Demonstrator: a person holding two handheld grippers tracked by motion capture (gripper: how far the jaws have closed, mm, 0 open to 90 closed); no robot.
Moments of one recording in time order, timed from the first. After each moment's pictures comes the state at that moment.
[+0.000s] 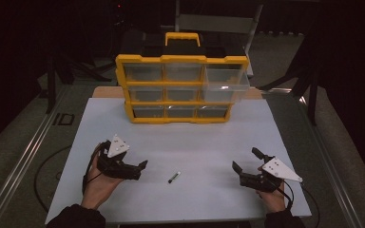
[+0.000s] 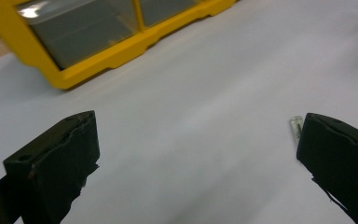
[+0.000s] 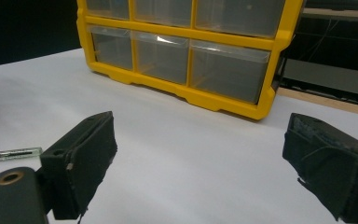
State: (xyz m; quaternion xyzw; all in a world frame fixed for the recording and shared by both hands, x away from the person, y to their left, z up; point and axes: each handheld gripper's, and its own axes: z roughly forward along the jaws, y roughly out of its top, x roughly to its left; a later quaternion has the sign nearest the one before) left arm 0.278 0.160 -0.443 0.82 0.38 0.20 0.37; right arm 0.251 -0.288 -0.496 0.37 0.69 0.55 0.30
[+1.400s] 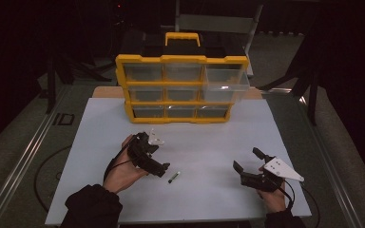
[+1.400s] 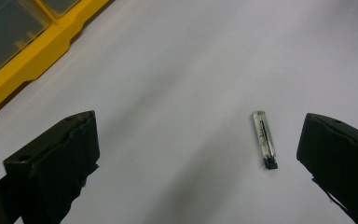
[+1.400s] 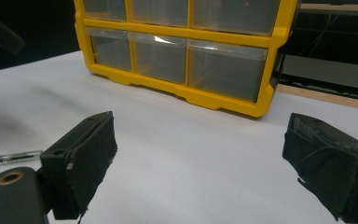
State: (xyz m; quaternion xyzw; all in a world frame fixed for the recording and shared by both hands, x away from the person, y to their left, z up) left arm 0.310 0.092 -0.437 0.90 0.31 0.13 0.27; right arm 0.252 -0.291 -0.494 0.38 0.68 0.55 0.29
